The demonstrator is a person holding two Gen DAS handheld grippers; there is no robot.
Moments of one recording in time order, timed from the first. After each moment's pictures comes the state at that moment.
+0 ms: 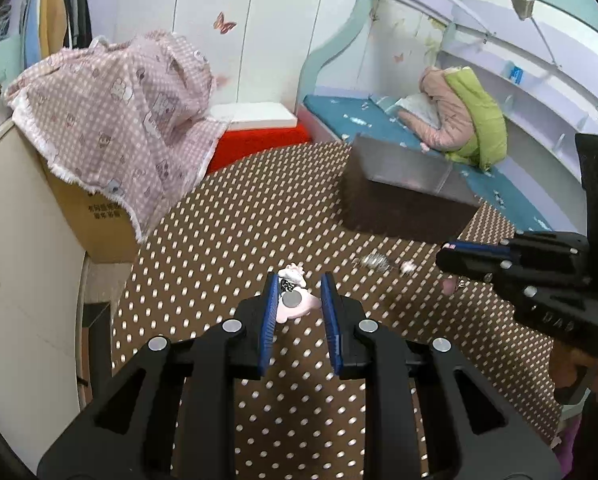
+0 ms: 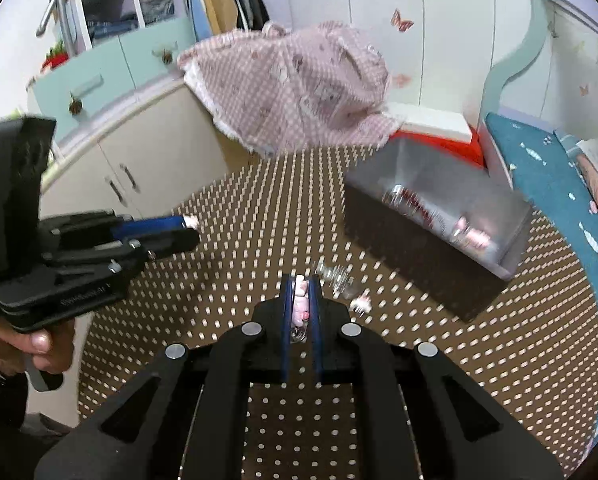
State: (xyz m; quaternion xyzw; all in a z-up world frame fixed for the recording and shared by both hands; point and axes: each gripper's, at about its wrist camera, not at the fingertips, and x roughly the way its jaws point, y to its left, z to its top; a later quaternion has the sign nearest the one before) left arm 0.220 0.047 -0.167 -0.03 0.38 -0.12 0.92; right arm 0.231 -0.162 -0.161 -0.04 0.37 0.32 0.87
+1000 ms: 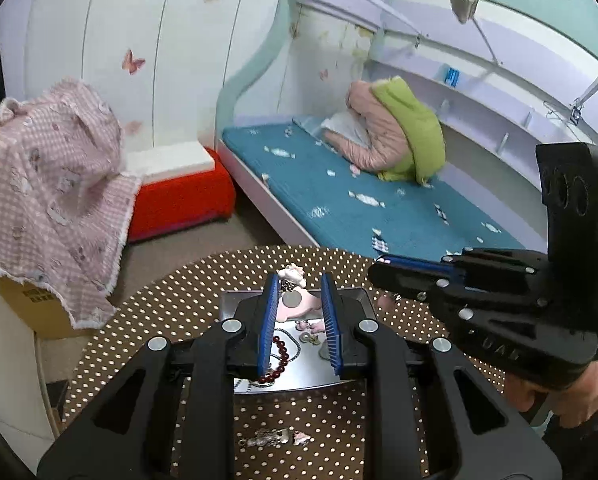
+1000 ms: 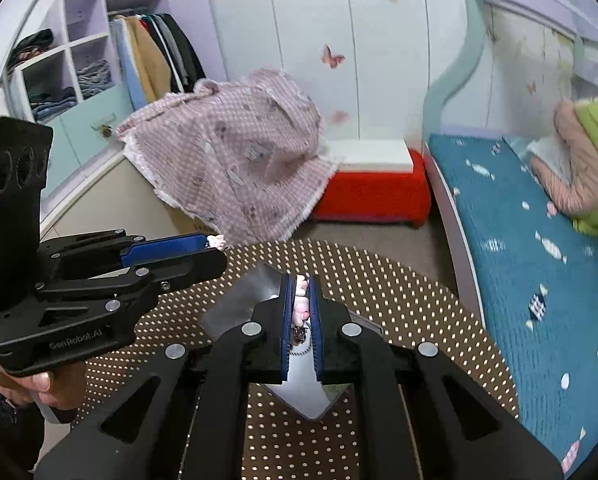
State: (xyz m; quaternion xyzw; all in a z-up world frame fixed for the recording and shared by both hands) left arm 0.357 -0.065 -0.093 -0.01 0.35 -0.24 0.90; right arm 0.334 -0.237 -0.117 0.01 0.37 0.23 0.90
